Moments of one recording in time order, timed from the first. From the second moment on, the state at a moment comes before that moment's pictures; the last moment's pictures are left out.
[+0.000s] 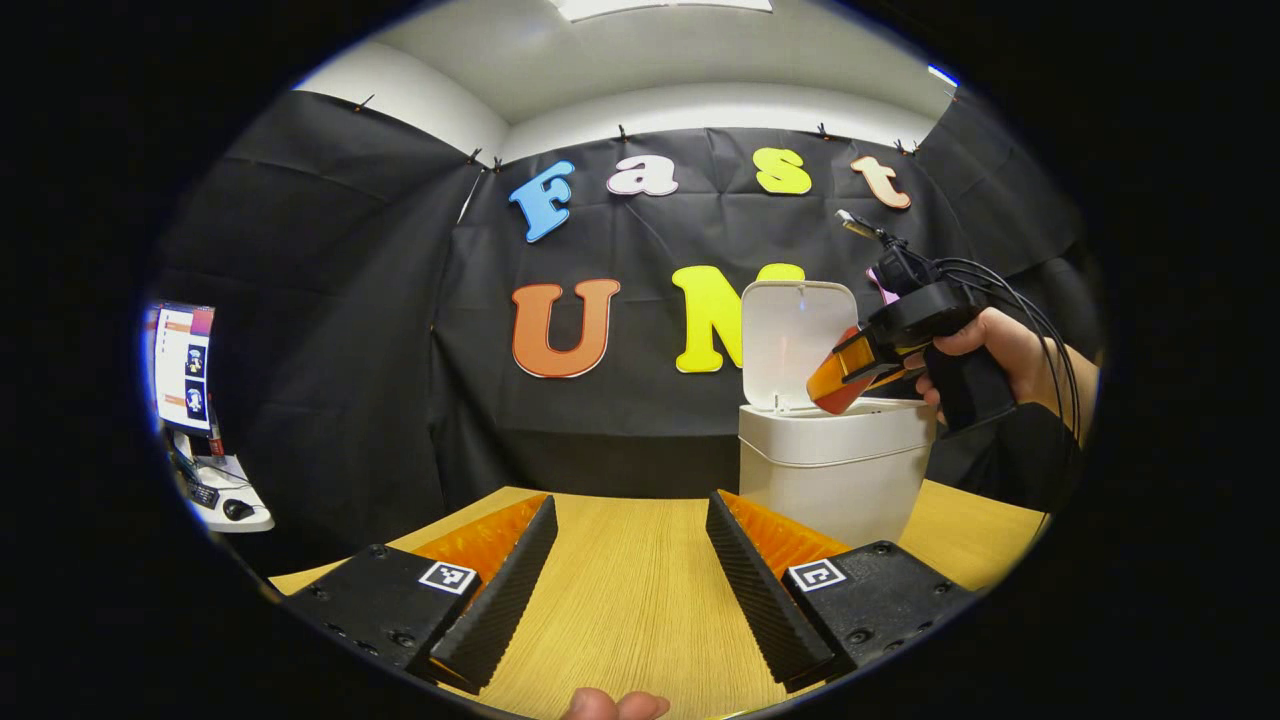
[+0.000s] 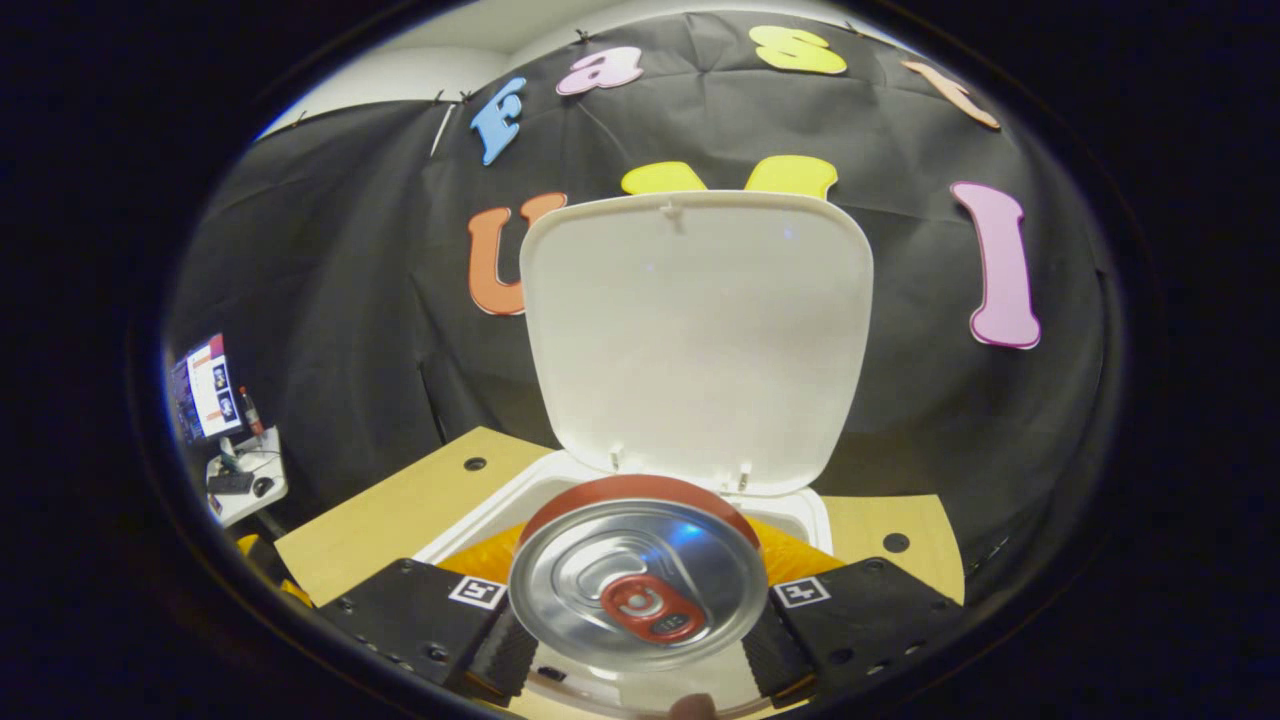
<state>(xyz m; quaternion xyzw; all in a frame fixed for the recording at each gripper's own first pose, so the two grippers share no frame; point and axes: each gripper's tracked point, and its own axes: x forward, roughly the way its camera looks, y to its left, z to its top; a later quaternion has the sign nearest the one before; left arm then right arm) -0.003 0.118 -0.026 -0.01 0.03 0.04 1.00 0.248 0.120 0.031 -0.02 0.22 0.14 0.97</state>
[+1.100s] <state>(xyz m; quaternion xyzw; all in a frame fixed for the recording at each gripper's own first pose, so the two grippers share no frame) -0.006 0.121 -0.025 -0.01 0.02 0.04 1.00 0.237 0.123 0.142 -0.03 0.07 0.10 0.99</state>
